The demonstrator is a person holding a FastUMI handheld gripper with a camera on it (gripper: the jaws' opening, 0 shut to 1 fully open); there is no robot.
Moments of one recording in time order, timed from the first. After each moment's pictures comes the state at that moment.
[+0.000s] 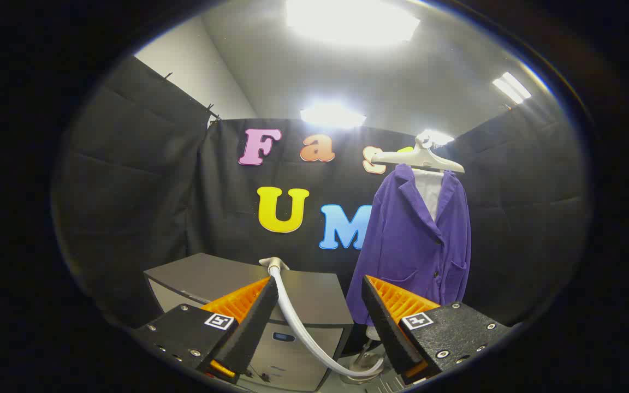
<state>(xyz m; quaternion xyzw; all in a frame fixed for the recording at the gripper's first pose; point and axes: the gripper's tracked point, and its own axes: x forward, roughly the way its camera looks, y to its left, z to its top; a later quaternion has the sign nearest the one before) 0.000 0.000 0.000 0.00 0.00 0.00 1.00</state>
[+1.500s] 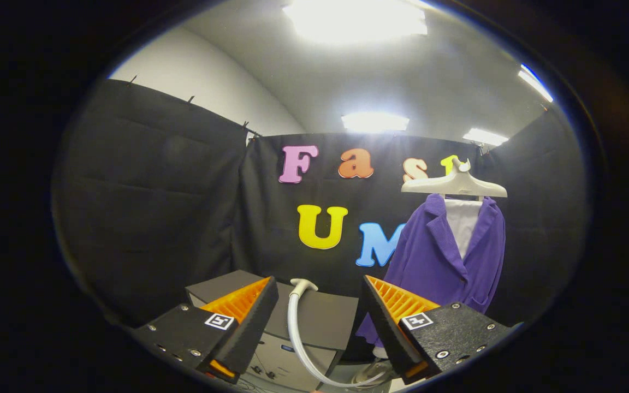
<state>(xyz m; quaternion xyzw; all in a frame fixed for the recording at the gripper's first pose) 0.032 -0.033 0.105 0.02 0.01 0.14 0.99</state>
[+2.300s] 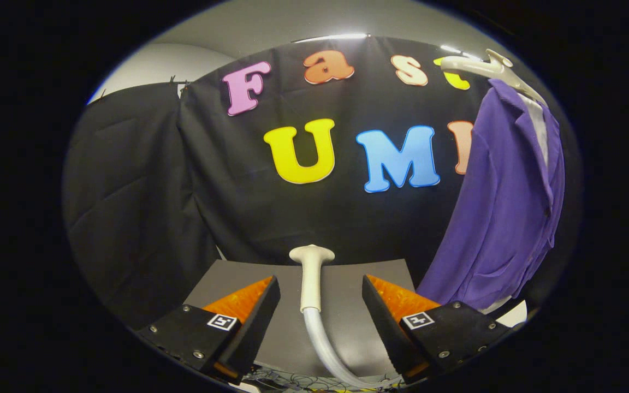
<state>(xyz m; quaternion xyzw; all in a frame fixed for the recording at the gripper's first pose) 0.269 0.084 -0.020 0.12 0.28 0.09 0.95</state>
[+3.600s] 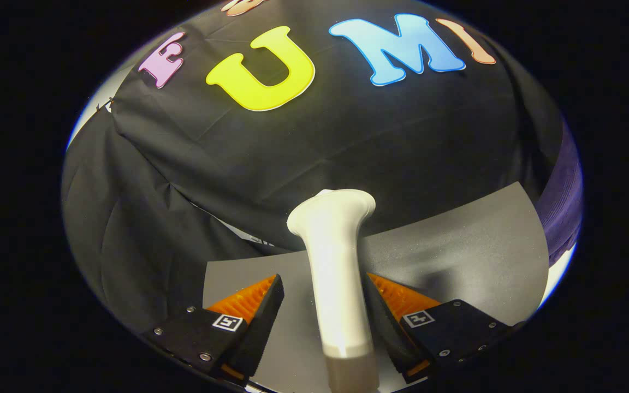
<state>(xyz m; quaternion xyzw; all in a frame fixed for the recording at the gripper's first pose) 0.383 0.167 -0.165 0.27 0.46 0.12 0.84</state>
